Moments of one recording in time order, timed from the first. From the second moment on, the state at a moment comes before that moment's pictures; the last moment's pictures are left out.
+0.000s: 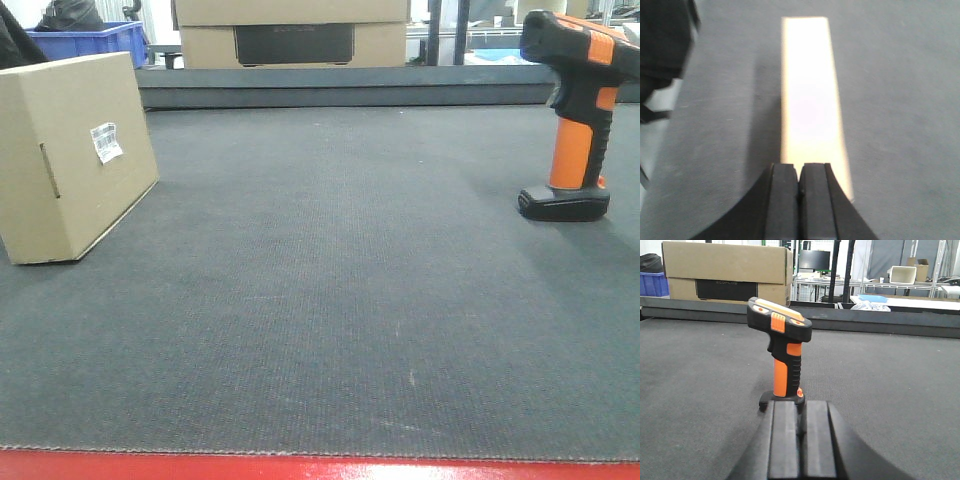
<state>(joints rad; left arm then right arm) -0.08 1.29 -1.26 -0.01 0.74 -0.06 -0.06 0.00 0.00 0.12 0.04 -0.11</state>
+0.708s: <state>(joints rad) -0.13 1.64 -1.61 0.09 0.94 -0.19 -0.06 0.00 0.00 0.12 0.04 -0.11</state>
